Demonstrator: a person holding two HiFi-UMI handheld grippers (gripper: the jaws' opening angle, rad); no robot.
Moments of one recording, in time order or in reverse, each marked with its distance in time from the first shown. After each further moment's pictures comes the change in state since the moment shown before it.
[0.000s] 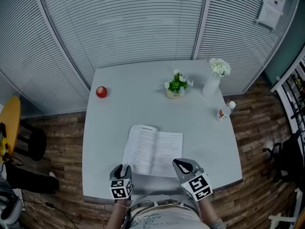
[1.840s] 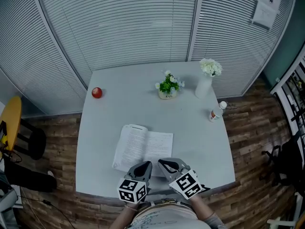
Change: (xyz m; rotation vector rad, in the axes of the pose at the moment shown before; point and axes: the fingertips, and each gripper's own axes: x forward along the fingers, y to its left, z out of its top) left arm -0.027 -0.209 0.075 0.012 -0.167 -0.425; right arm -0.010 0.008 0.001 -0.046 -0.066 0.176
